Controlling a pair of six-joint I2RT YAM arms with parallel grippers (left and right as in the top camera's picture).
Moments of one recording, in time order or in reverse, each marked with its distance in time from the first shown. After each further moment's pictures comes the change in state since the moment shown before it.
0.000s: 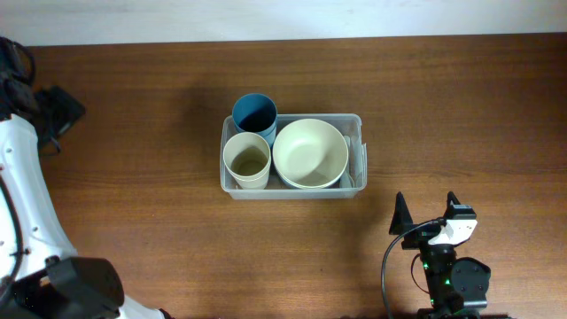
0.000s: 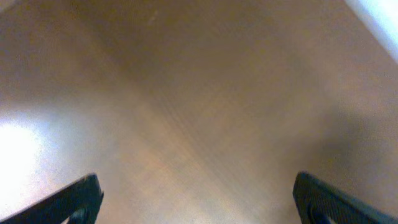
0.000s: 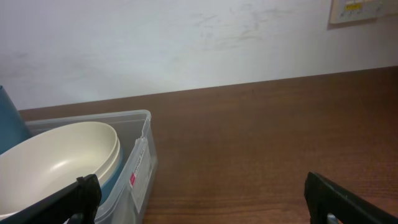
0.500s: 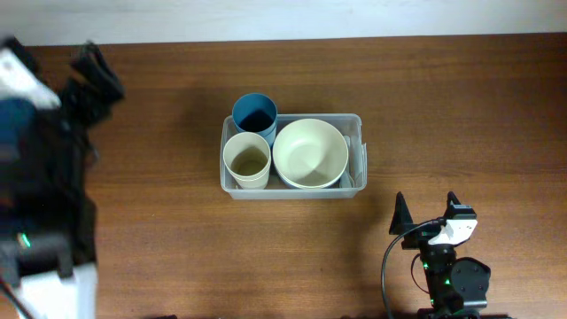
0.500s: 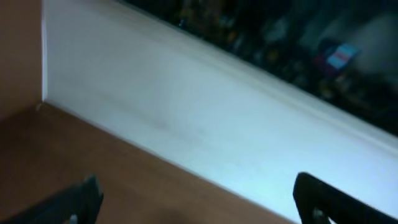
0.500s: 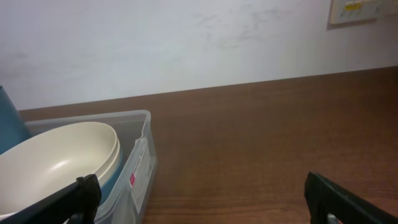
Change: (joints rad) left arm -0.257 -0.704 -0.623 0.875 0.104 0.047; right arm -0.001 0.000 0.000 0.000 0.000 0.000
